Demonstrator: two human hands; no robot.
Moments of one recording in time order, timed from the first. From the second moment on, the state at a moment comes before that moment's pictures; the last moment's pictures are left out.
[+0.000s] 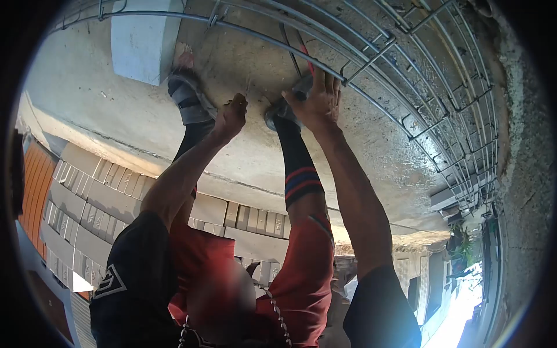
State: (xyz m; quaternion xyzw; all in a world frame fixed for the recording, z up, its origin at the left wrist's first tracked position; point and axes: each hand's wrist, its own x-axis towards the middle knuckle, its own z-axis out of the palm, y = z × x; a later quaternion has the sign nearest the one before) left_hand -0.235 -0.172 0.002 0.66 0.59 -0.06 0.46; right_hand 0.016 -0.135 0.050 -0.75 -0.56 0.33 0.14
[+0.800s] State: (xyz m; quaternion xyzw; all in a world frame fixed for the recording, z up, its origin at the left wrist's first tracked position) left_hand -0.157 0.022 0.276 0.09 0.46 0.34 0.82; right_hand 0.020 -0.021 0.325 -0.65 -0.42 0.63 0.06
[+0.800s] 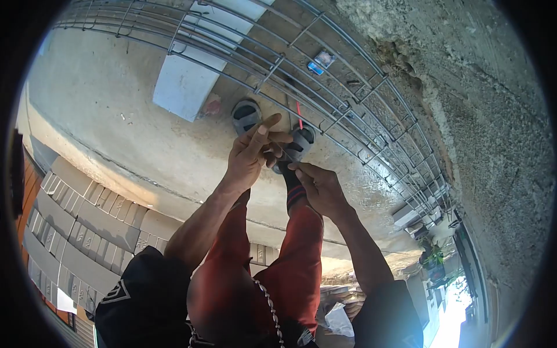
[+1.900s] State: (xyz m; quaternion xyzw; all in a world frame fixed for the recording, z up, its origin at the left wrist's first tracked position) left_hand -0.142 0.094 0.094 0.74 0.59 0.26 0.18; right_hand 0.094 0.029 0.165 -0.67 -0.50 0.52 0.15
